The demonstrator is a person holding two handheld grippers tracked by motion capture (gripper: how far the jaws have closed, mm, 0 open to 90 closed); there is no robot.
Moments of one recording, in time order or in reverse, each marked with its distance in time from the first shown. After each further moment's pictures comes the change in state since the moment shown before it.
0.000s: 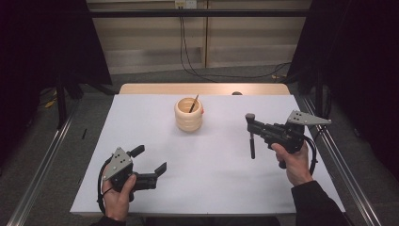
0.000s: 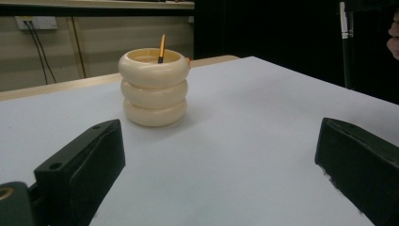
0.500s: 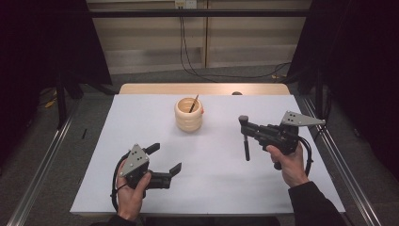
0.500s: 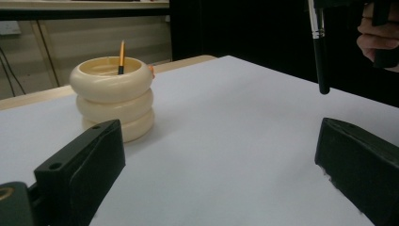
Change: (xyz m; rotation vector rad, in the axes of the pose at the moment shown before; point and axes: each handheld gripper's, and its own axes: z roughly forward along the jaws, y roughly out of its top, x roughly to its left) left arm -0.022 0.010 0.026 0.023 -0.081 0.050; right arm 0.014 0.002 0.009 0.005 0.057 -0.012
